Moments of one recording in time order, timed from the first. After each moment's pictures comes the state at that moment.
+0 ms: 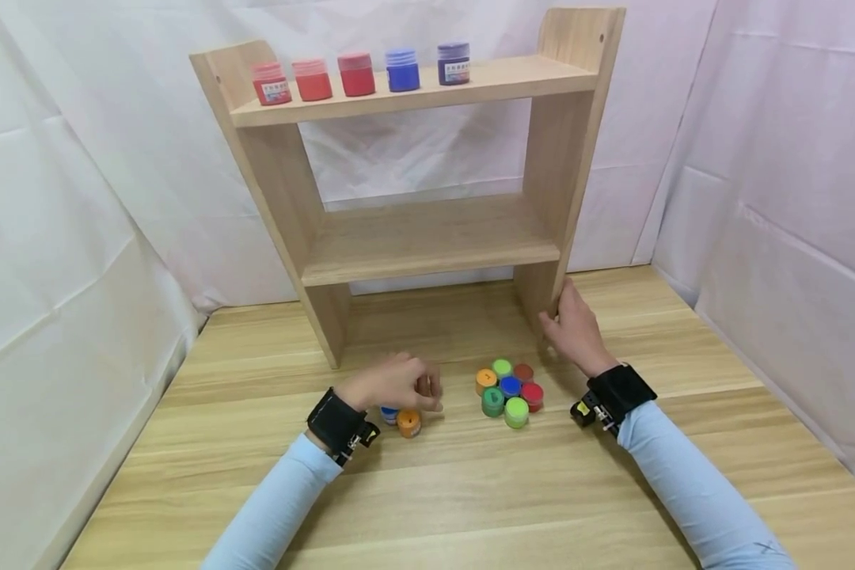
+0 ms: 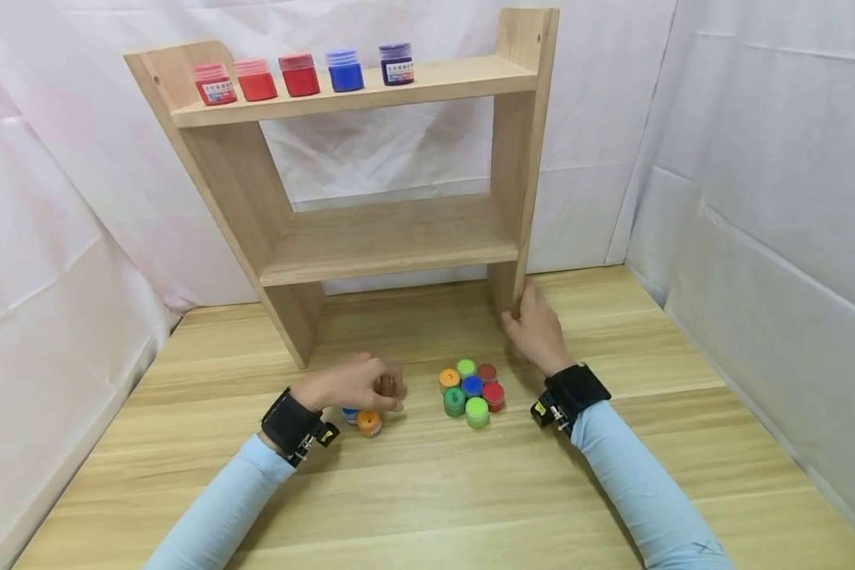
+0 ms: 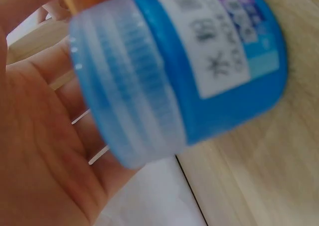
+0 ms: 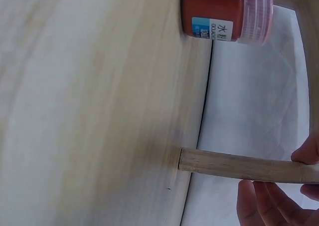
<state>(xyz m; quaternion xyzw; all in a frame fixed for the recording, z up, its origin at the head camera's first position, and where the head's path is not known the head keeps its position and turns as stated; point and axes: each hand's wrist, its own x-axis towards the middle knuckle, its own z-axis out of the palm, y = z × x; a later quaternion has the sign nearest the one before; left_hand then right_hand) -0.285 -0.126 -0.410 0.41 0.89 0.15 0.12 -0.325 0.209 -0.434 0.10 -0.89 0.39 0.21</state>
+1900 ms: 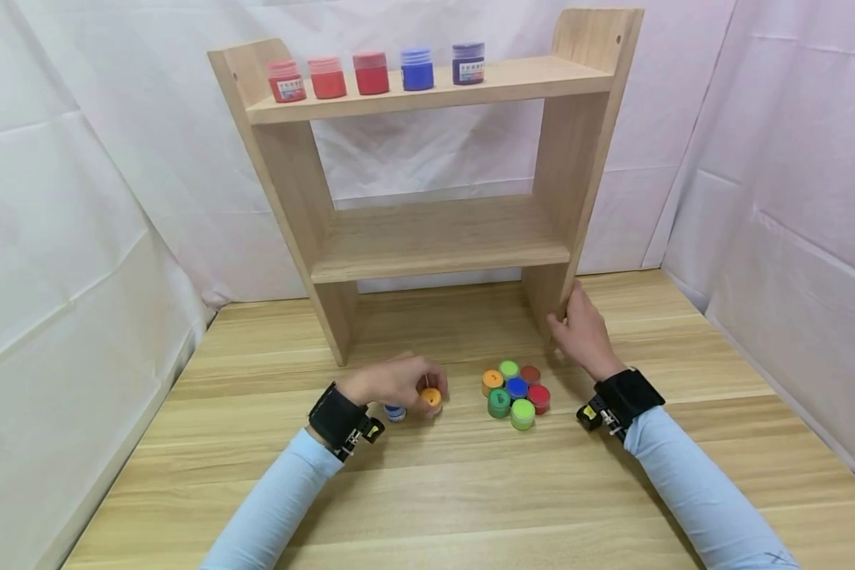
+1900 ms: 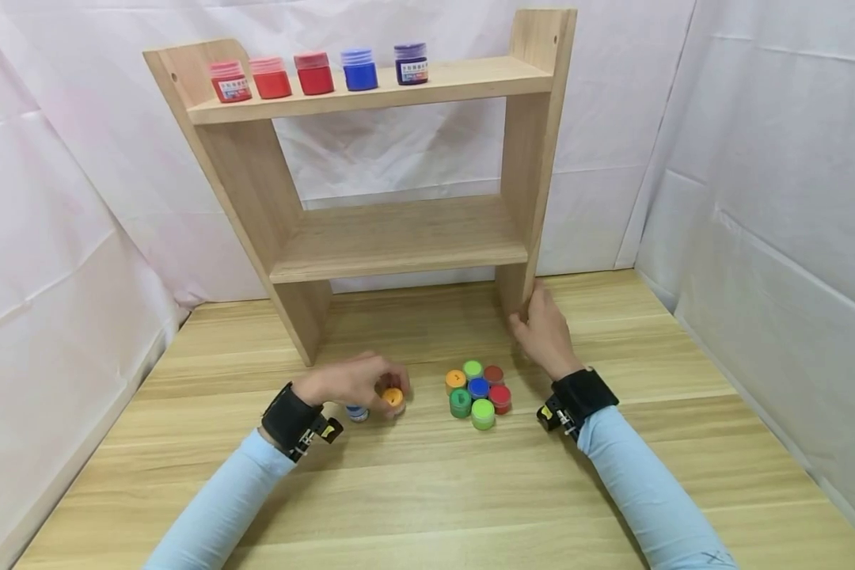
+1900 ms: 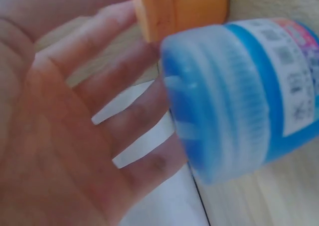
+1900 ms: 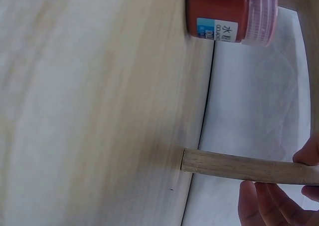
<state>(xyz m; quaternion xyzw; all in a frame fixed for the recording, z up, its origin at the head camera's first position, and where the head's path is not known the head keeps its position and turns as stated) -0.283 -0.131 -0.403 0.41 0.87 0.19 0.18 -0.327 0.208 -0.437 0.10 -0.89 0.39 0.22</state>
